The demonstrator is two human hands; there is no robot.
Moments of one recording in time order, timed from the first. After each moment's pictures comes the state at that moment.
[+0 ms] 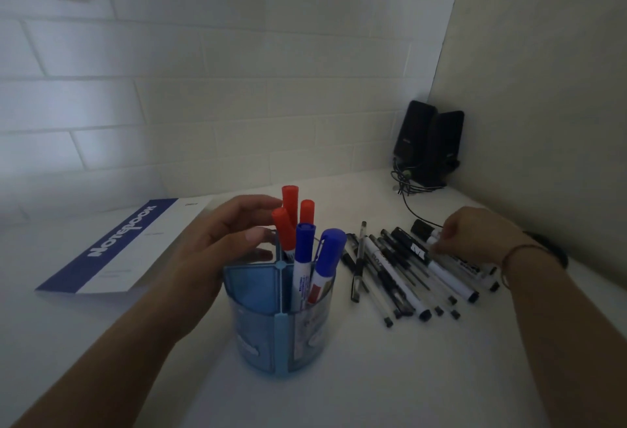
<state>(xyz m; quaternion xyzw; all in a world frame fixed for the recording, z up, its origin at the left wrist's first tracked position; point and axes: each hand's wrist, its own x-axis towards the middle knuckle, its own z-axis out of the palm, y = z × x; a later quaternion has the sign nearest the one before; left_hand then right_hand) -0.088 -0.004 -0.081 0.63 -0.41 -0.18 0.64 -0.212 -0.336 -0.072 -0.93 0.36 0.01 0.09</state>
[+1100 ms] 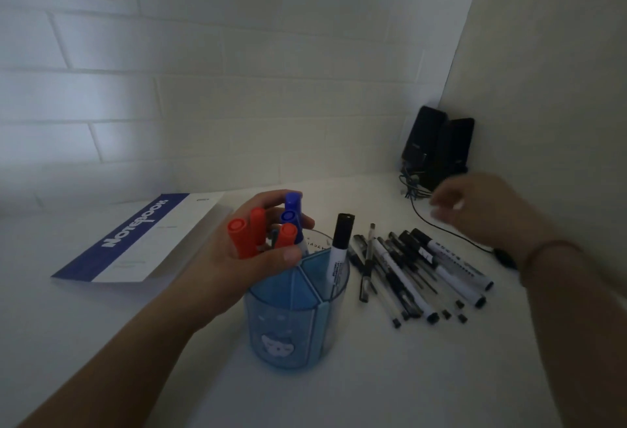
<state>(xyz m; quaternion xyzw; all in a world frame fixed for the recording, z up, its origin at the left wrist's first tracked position) -0.098 -0.005 -0.076 0.59 -0.41 -0.21 0.67 -0.212 -0.301 -0.028 -0.95 0.24 -0.15 0.11</state>
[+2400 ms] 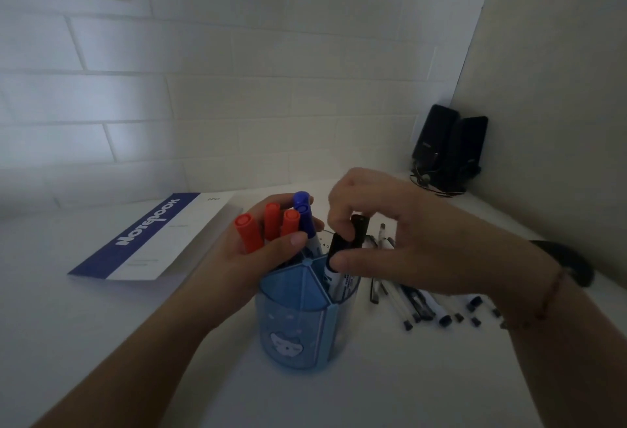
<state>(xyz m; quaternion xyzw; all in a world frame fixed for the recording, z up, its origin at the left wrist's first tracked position) -0.101 -0.005 -0.079 0.57 -0.38 -0.20 0.70 -0.215 -0.178 0.002 -0.95 -0.18 -0.11 0.23</state>
